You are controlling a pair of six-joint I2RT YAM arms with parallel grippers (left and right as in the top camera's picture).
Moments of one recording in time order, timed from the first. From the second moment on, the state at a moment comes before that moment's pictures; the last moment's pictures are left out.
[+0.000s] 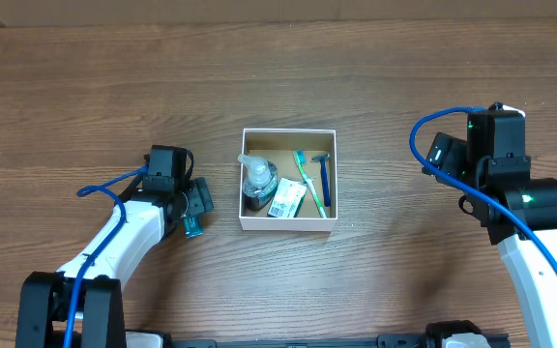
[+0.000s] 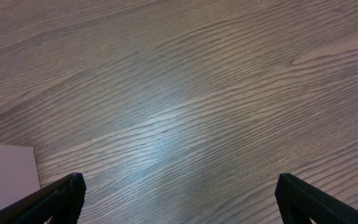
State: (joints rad) left arm -0.13 1.53 0.73 -0.41 -0.10 -0.44; right arm 0.07 1.16 1.15 -0.95 0.30 0.36
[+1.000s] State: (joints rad) left arm -0.13 1.61 0.74 -0.33 -0.10 -0.39; right arm 0.07 1.16 1.15 -0.96 0.30 0.36
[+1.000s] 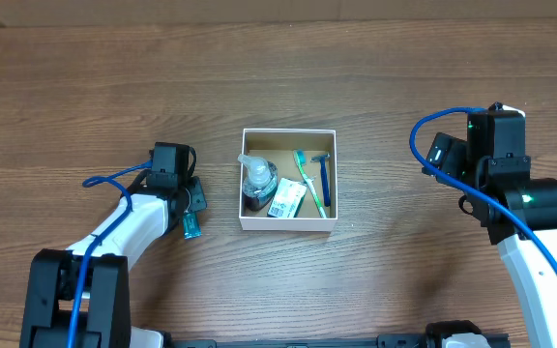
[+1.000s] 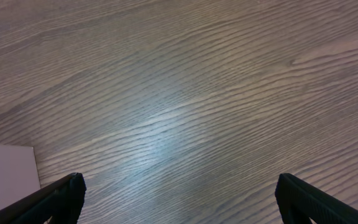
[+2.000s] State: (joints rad) left arm -0.38 1.47 1.53 -0.83 -0.10 -0.40; right arm 0.07 1.16 1.15 -0.96 0.30 0.36
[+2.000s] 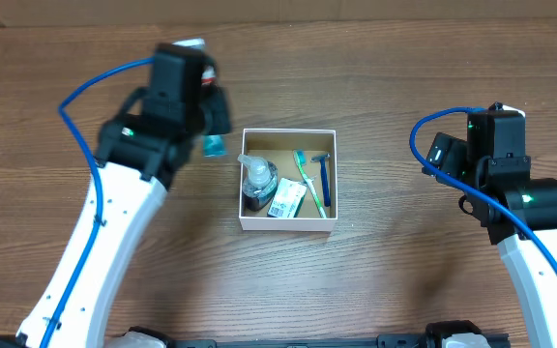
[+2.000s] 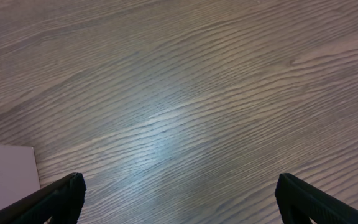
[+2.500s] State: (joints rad) left arm -0.72 1.57 1.59 -0.78 -0.16 -0.58; right arm 0.07 1.16 1.15 -0.96 0.30 0.37
